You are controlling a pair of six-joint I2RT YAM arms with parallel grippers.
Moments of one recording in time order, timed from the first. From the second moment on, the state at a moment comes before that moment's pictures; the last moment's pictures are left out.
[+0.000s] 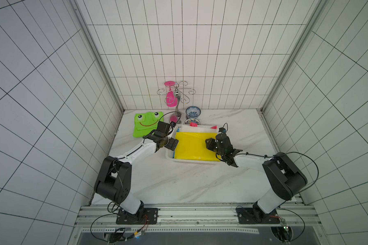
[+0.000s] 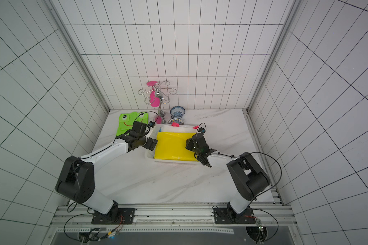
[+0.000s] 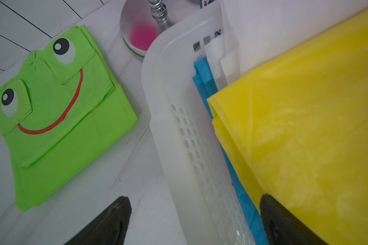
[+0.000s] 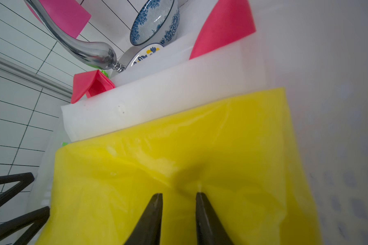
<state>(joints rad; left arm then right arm) -0.37 1.58 1.07 -0.39 -0.06 0.17 0.66 1.61 0.77 0.30 0.07 0.78</state>
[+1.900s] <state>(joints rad) -0.10 2.36 1.94 -0.86 -0.19 0.46 0.67 0.70 0.88 -0.72 0.10 0.31</state>
